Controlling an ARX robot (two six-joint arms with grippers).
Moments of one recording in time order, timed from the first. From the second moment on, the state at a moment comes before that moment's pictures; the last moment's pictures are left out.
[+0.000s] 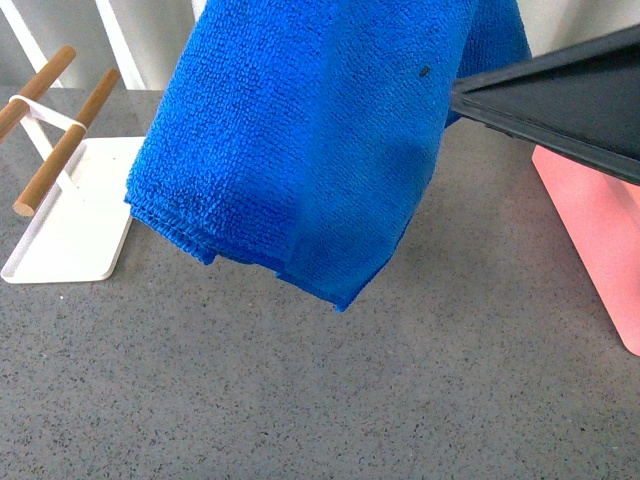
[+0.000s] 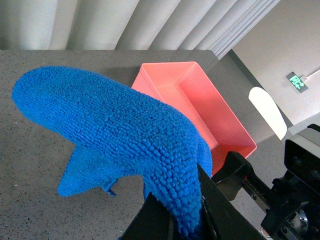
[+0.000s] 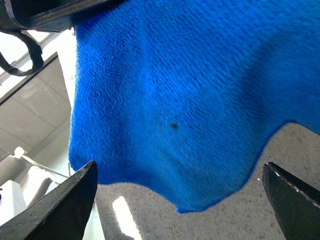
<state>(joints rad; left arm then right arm) -0.38 1.55 0.98 0.29 0.46 -0.37 0.13 1.57 0.59 0.57 -1.02 0.16</state>
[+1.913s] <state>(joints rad) -0.37 1.56 0.98 0.29 0.44 -0.37 0.36 1.94 0.87 0.95 -0.90 0.53</state>
